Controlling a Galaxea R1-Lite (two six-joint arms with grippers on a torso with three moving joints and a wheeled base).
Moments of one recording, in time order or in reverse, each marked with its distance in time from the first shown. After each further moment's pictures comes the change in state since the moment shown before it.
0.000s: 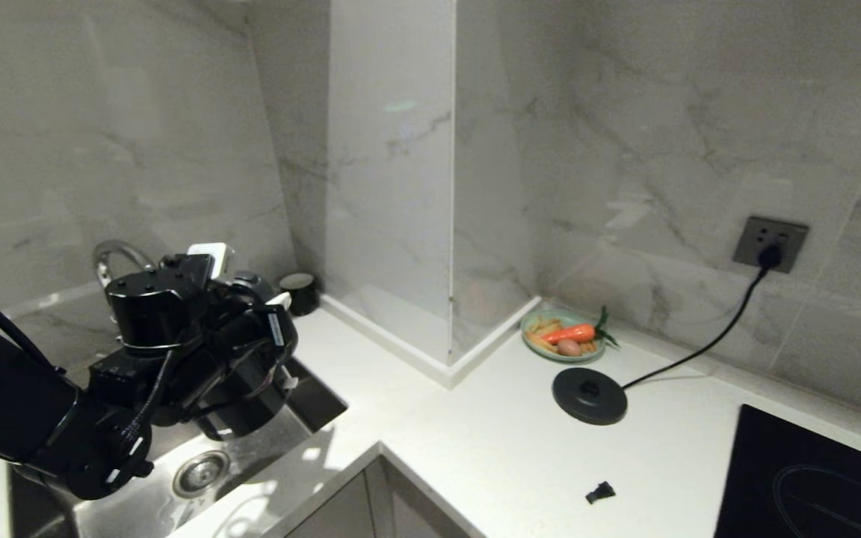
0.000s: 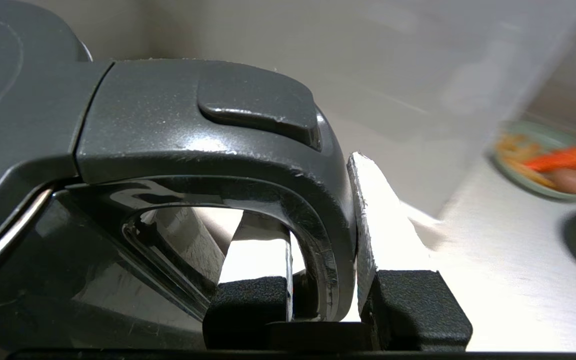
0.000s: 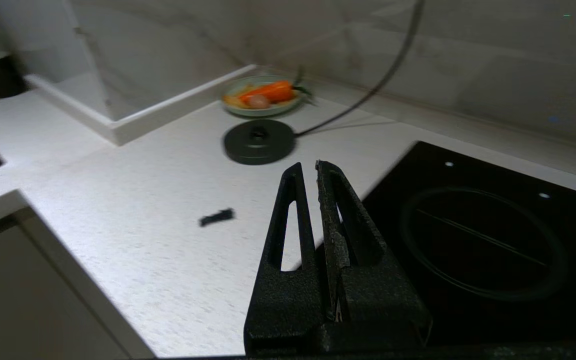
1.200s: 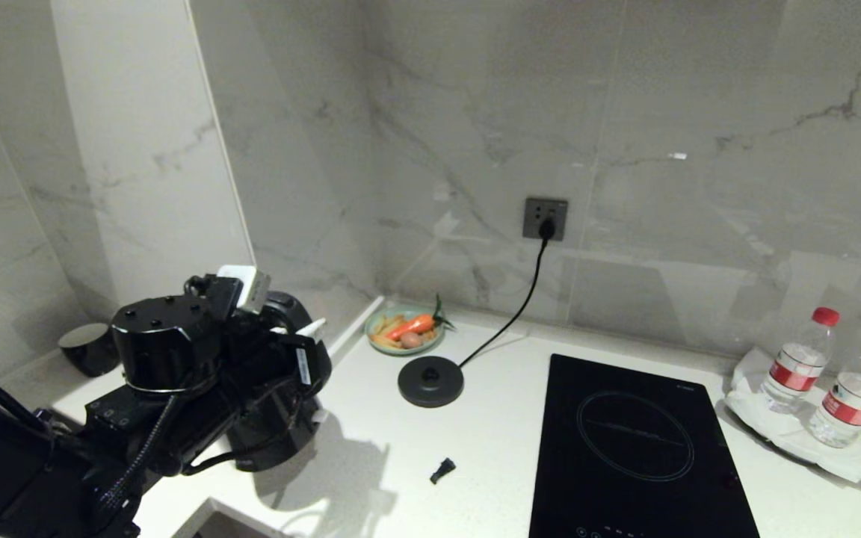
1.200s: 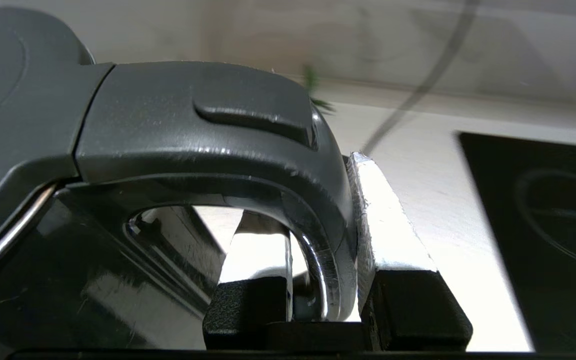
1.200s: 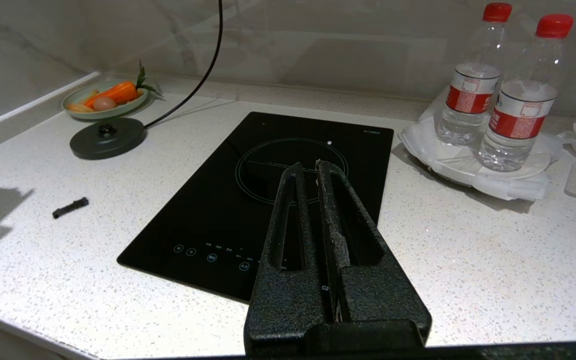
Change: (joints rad) left arm -0.182 -0.093 0.123 -0.003 0.004 -0.003; right arm 0.000 0.000 0.000 0.000 0.000 0.000
